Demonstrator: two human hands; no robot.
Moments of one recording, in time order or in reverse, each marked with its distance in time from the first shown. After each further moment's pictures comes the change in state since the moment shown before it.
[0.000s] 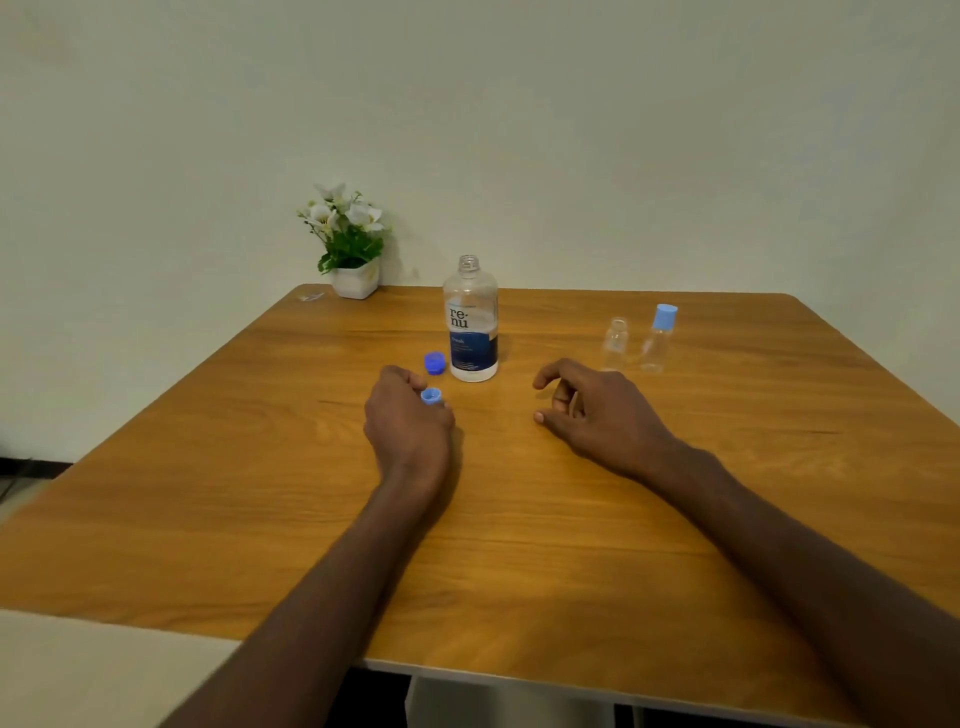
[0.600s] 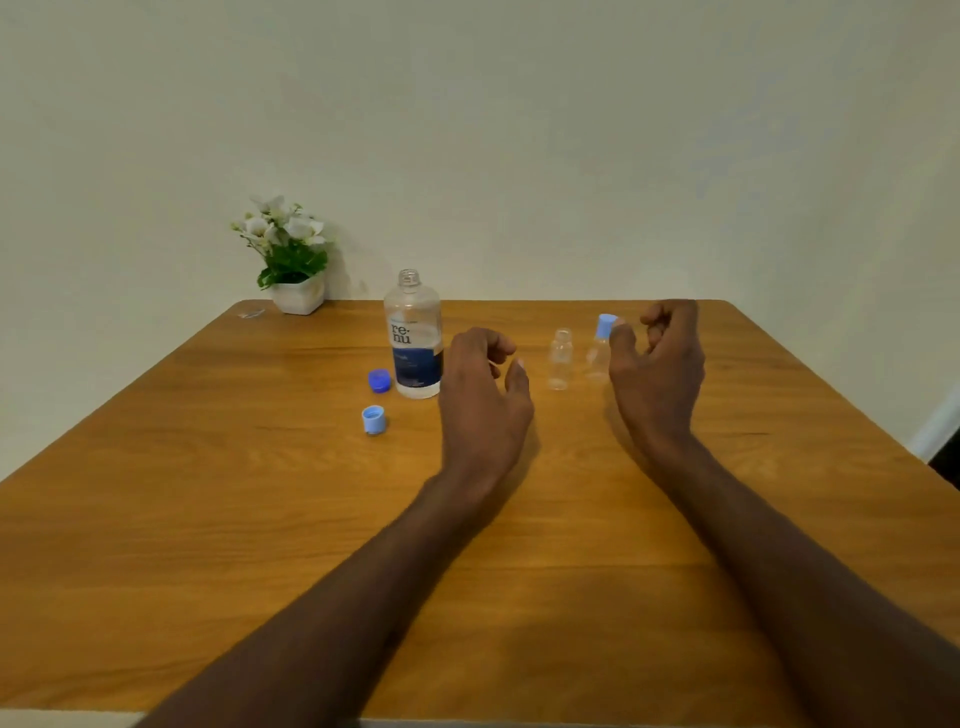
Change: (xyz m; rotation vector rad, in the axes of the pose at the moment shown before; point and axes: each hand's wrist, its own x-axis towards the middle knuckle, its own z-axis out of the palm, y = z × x) left_hand -0.042 0.068 0.067 -0.270 -0.113 0.510; right_hand 0.004 0.040 -0.045 0.184 0.920 0.240
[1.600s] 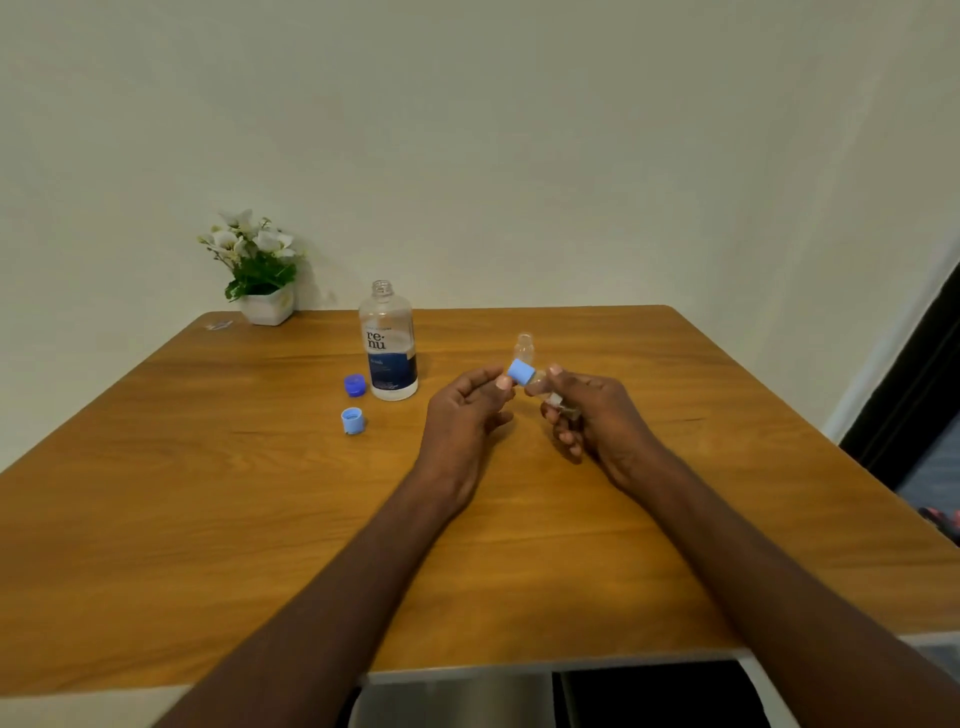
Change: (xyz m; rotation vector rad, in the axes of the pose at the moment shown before) left_hand -0.017 -0.004 -0.006 -0.828 -0.384 -0.591; right_hand -0.033 -0.016 -0.041 0.518 -0.689 0.546
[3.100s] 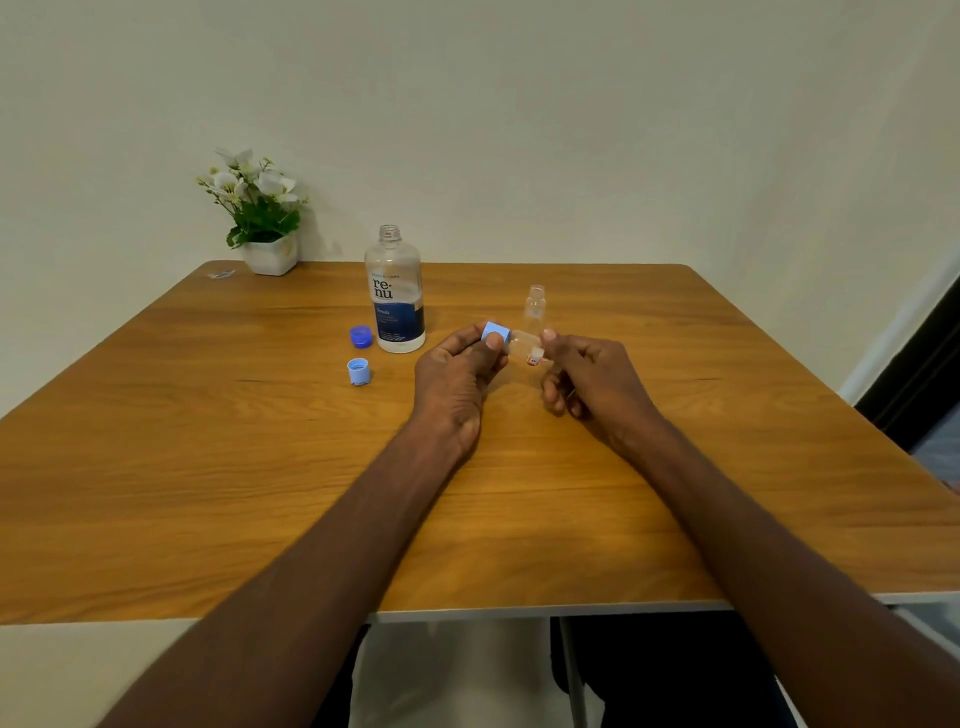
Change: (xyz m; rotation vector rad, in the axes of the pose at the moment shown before) left_hand 0.001 0.004 -0.003 -0.307 0.207 -0.112; right_hand -0.006 0.009 0.014 -0.186 0.035 -0.067
